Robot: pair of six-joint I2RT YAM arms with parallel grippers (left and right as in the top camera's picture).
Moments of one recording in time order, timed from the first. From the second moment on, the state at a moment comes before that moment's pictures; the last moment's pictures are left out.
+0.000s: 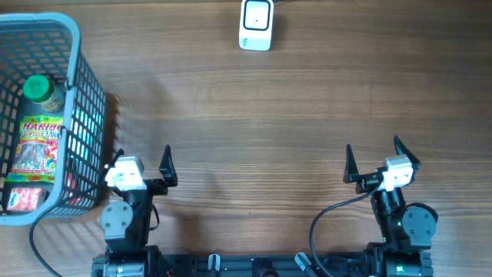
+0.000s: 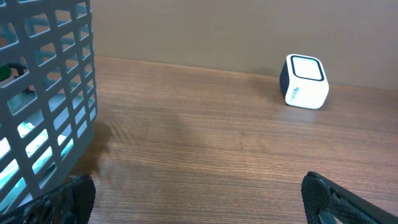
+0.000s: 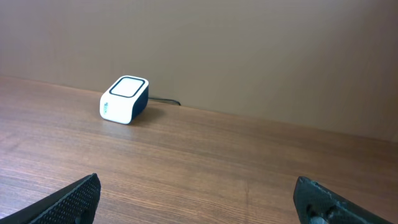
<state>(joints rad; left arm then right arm) 0.06 0.10 0.02 -0.08 0.04 -0.11 -0.06 0.01 0.01 0.01 -0.20 -0.12</state>
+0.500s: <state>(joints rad) 0.06 0.10 0.02 -0.08 0.04 -0.11 -0.06 0.01 0.01 0.01 -0.20 -0.13</state>
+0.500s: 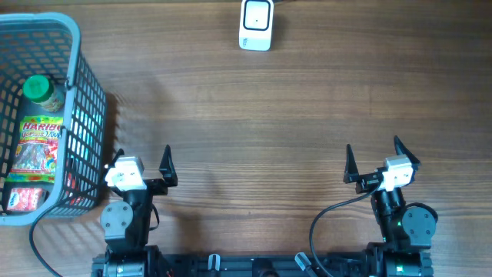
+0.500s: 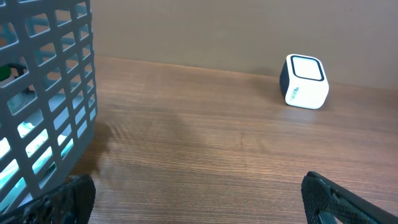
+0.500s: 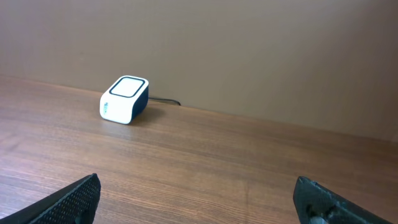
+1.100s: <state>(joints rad) 0.06 0.10 0.02 -0.07 0.04 -0.11 -0.06 0.01 0.01 0.01 -0.20 -0.13</state>
